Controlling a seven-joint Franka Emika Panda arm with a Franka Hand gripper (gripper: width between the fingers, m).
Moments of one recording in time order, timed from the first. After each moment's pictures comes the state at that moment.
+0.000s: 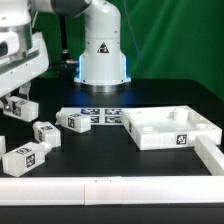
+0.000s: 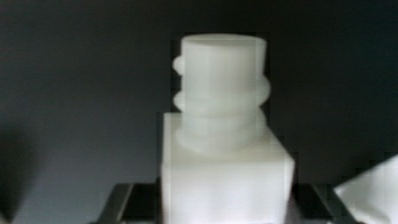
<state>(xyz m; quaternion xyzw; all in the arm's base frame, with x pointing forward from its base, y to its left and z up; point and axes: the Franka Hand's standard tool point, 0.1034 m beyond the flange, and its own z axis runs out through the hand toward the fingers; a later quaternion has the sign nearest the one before) 0.401 -0.212 0.039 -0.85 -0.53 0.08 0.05</state>
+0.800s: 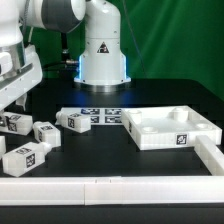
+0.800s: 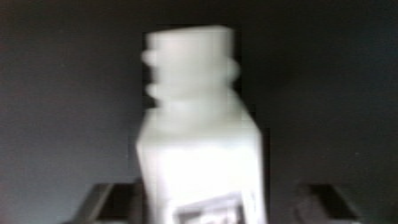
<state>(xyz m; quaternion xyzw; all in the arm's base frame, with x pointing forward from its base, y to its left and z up) 0.402 -0.215 0.024 -0.84 -0.53 0.09 0.06</state>
